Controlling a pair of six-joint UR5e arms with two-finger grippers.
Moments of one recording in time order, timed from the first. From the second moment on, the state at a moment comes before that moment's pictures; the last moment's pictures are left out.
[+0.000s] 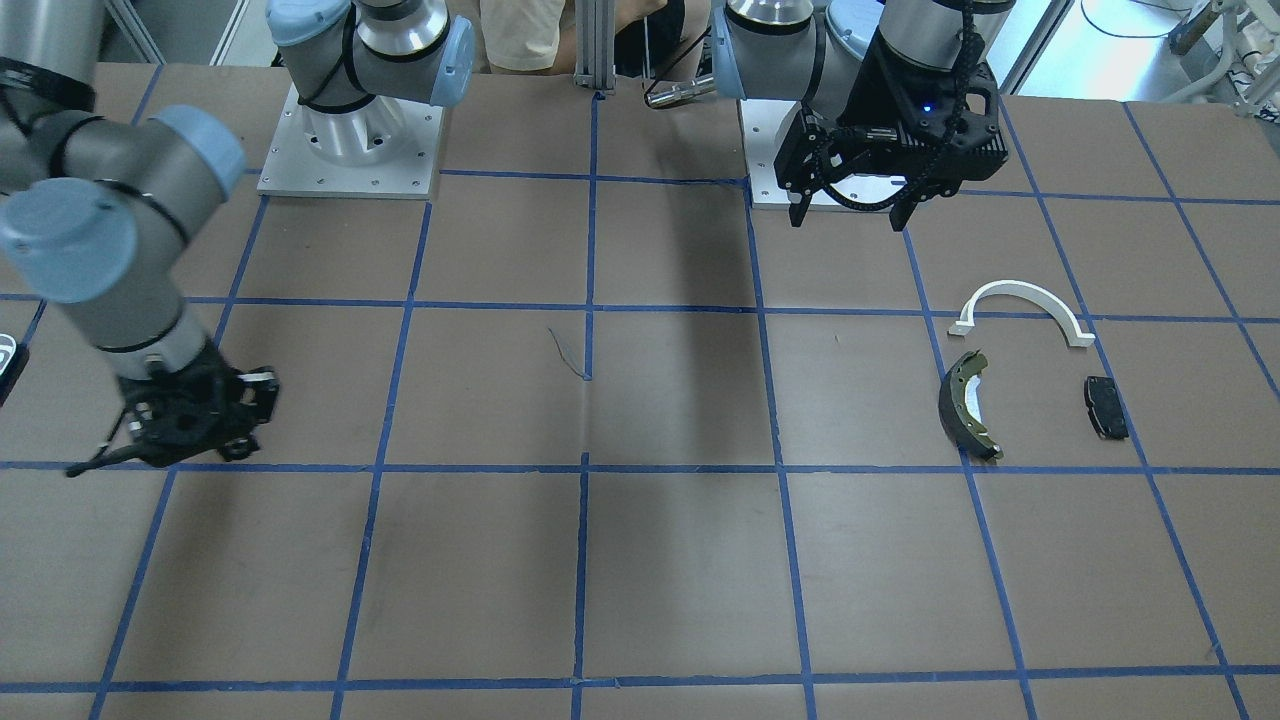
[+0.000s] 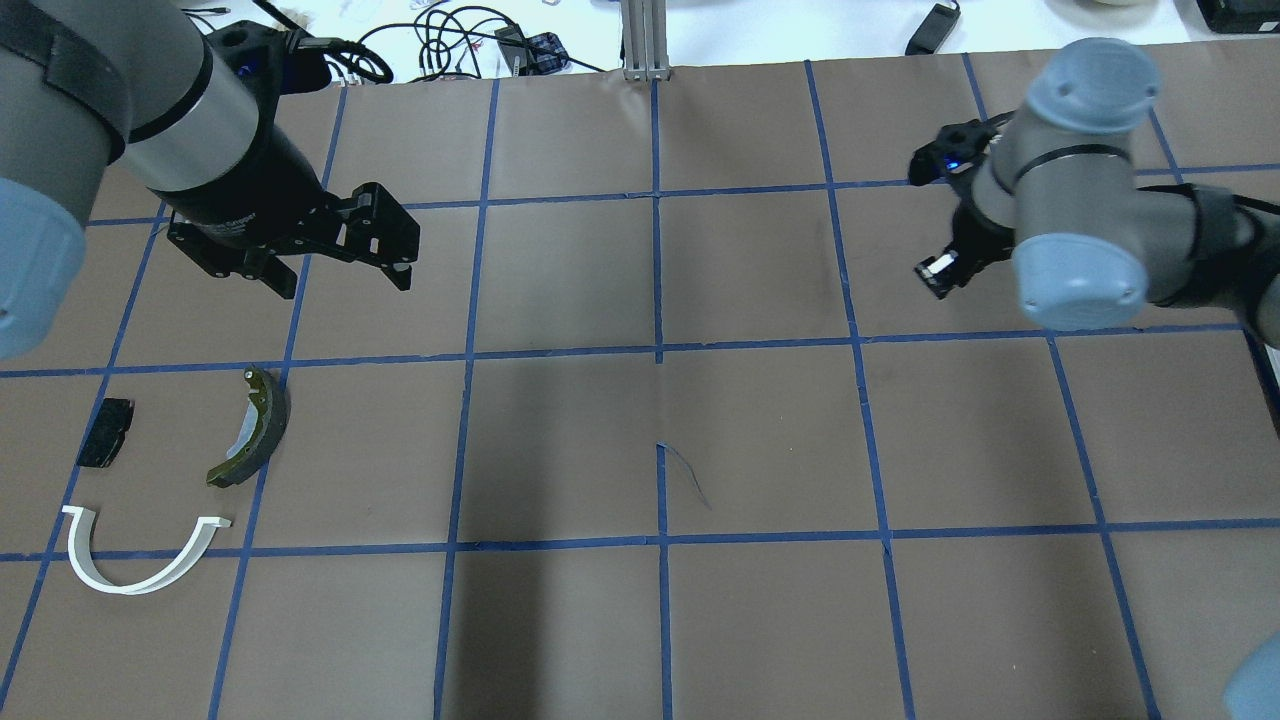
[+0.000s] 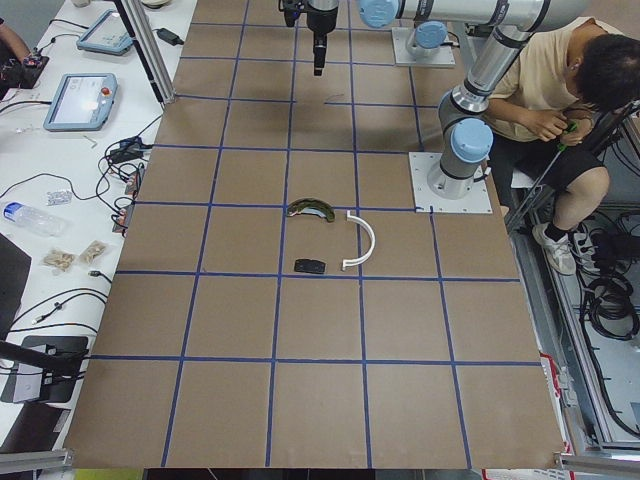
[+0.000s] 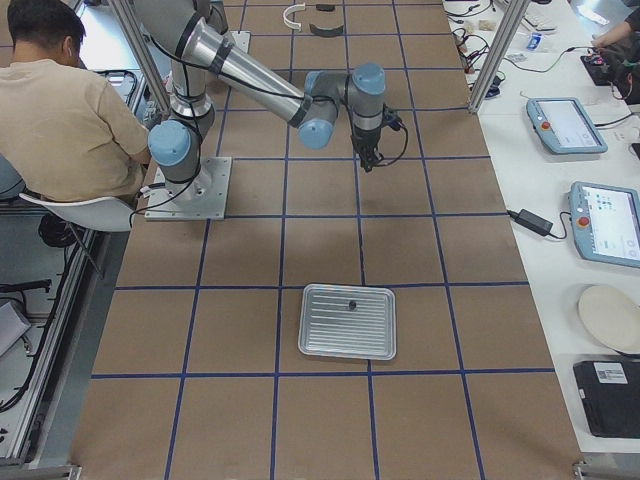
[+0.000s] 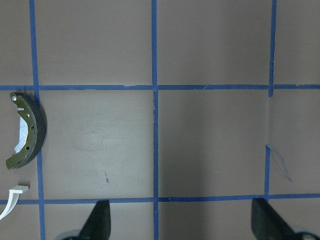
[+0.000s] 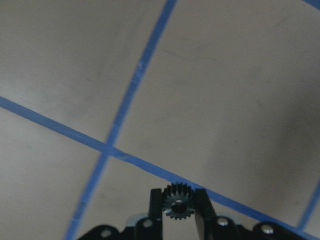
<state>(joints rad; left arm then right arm) -1.58 -1.45 -1.67 -1.53 1.53 -0.02 1.51 -1.33 1.91 -2.25 -1.60 -0.47</state>
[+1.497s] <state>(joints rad) -1.59 -1.49 -1.75 -1.50 1.52 -0.06 1.87 -1.19 1.81 -2.31 -1.55 0.17</state>
